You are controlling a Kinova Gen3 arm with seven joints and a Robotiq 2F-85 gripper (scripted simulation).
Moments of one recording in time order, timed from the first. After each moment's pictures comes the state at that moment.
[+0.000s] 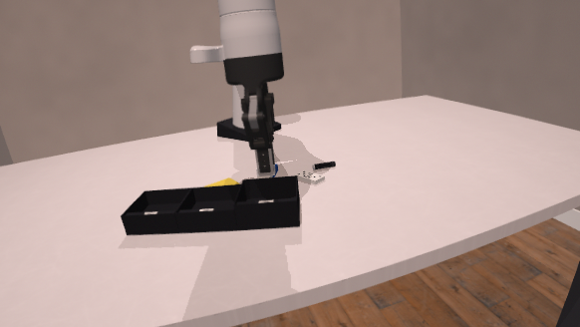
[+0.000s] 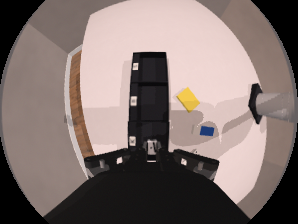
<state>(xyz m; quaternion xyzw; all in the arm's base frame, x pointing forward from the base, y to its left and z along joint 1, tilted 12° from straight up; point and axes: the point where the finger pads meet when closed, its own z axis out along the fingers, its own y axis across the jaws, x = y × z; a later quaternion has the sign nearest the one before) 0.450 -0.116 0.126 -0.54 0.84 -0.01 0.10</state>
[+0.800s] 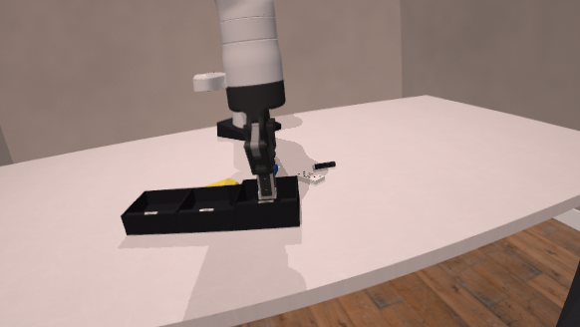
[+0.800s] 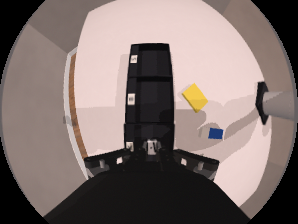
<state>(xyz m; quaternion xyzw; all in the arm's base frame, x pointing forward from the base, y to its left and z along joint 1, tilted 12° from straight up) 0.457 -0.115 0.093 -0.53 0.84 -0.01 0.10</state>
